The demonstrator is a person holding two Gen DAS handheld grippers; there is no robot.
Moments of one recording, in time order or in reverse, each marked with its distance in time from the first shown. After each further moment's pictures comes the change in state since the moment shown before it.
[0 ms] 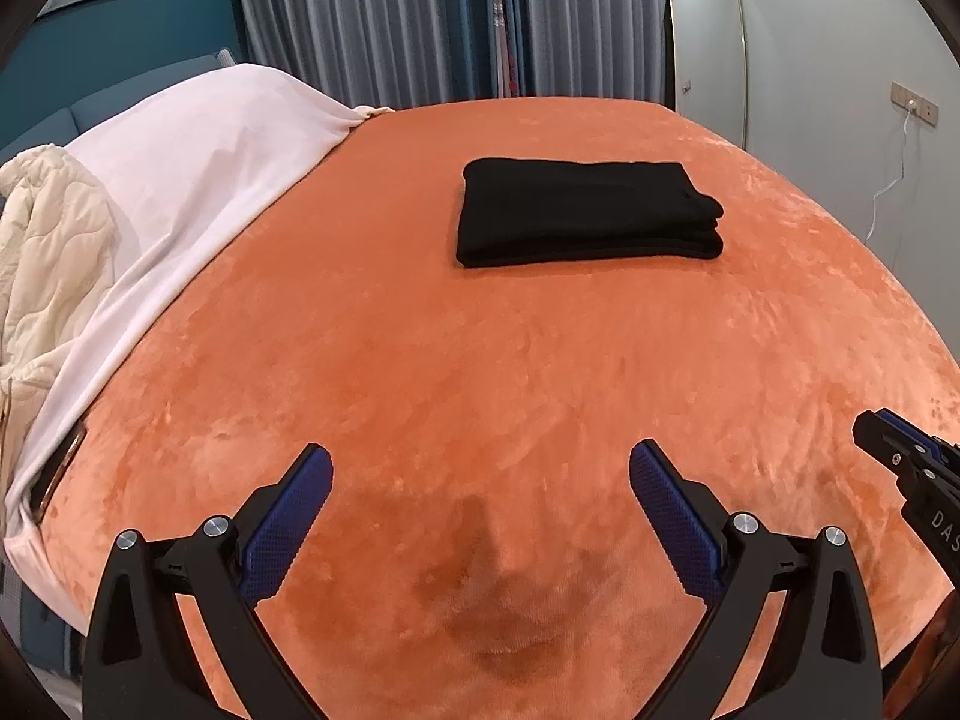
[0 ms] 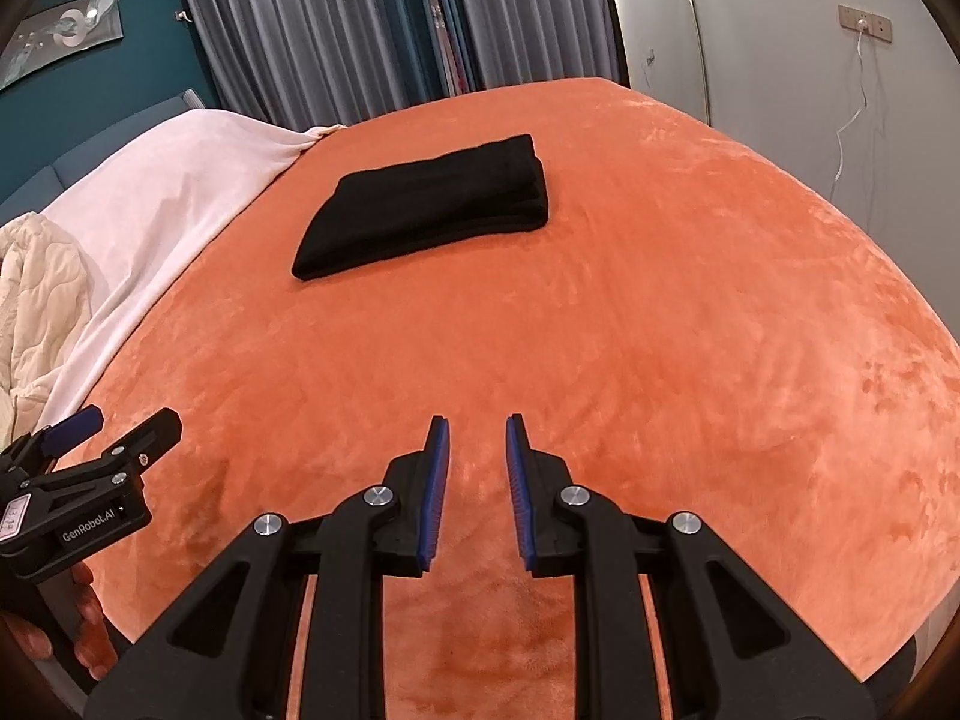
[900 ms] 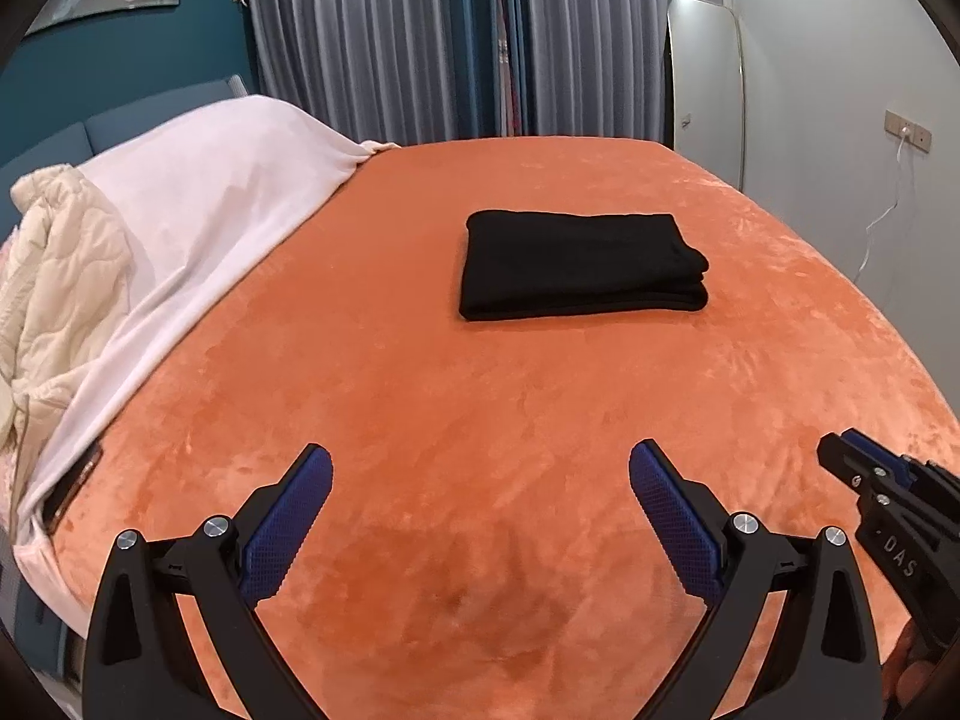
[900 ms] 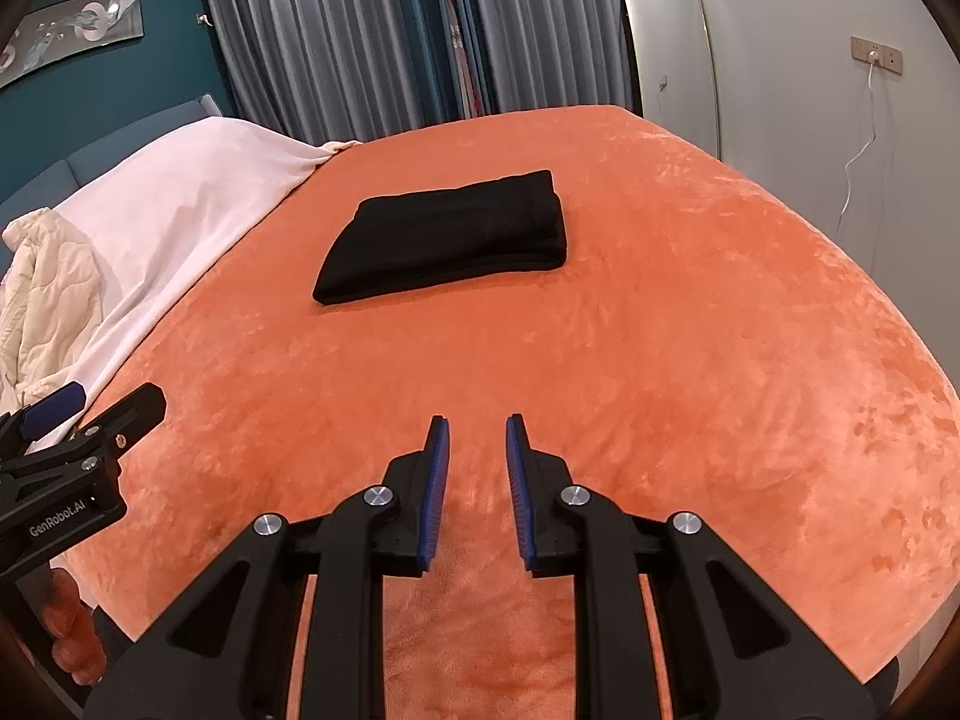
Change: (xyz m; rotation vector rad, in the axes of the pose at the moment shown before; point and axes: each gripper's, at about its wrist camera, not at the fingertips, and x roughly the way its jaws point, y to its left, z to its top) left arm -0.037 0.000 0.015 -0.023 -0.076 -0.014; right arm -0.014 0.016 0.016 -0.043 -0.047 0.006
